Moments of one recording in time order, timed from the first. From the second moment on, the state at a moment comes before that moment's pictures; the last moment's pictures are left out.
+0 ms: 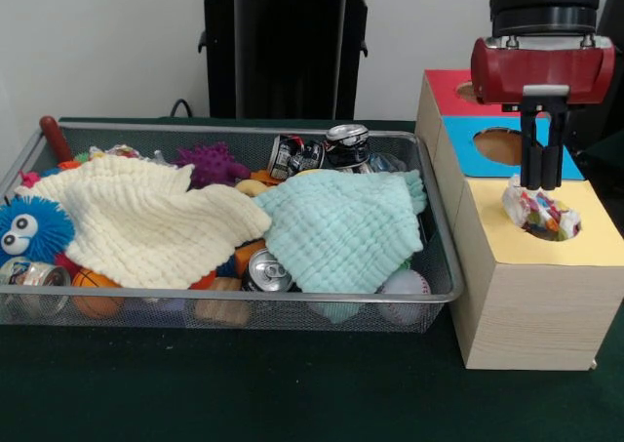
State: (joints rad) arm -0.01 -0.70 0.01 1.58 -0.02 0.20 1.87
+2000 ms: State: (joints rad) arm 0.02 -0.65 0.01 1.57 0.02 0.30 1.87
